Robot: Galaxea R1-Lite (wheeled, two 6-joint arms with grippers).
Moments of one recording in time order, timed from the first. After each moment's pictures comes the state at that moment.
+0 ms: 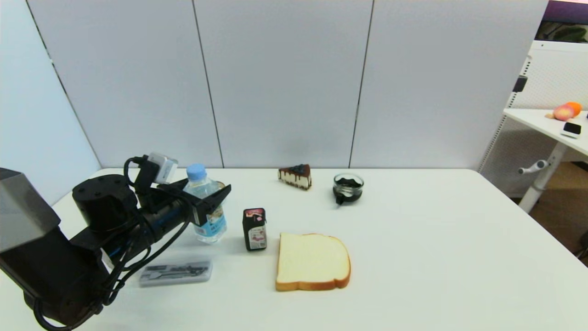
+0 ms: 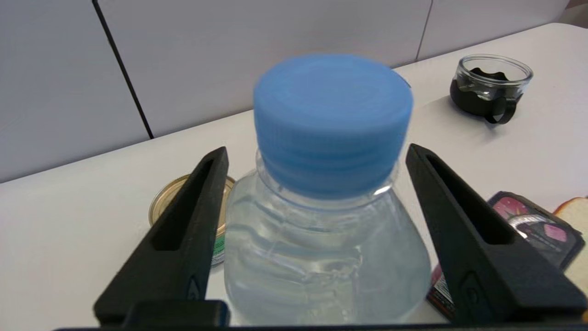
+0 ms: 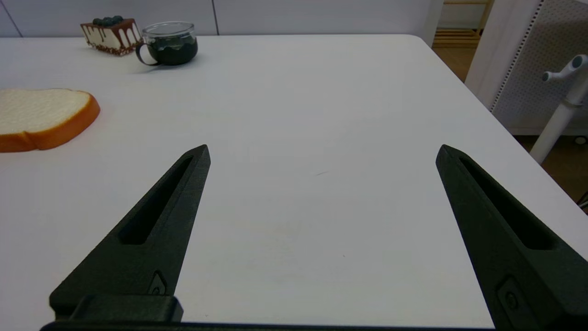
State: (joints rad) left arm -0.25 1.94 -0.42 -1.49 -0.29 0.02; right arm -0.01 0.00 0.00 -0.01 0.00 0.00
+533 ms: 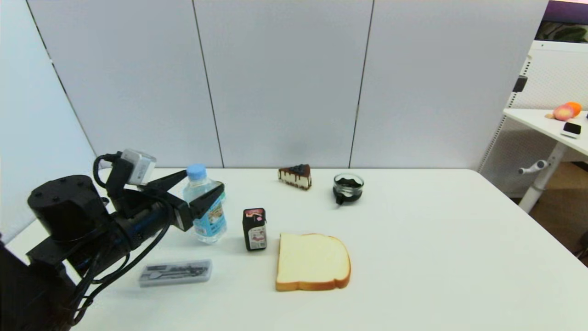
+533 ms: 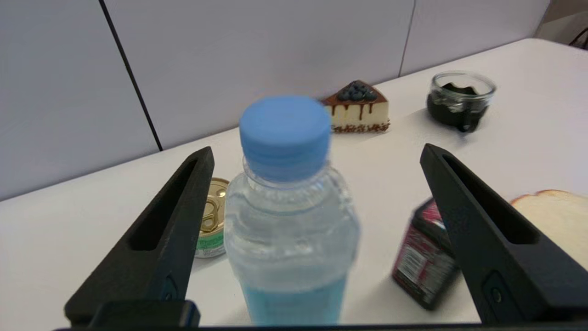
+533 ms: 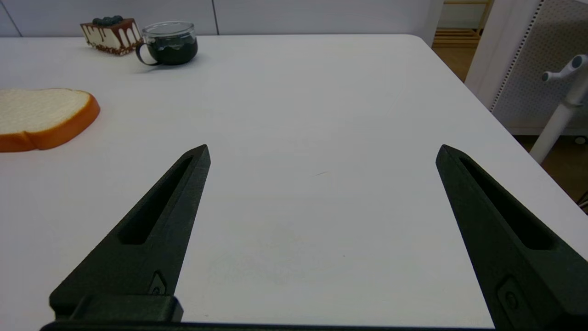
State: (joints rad) left arm -0.26 1.76 -0.33 -1.45 -0.29 0.03; right arm -0.01 0.00 0.00 -0.01 0.00 0.00
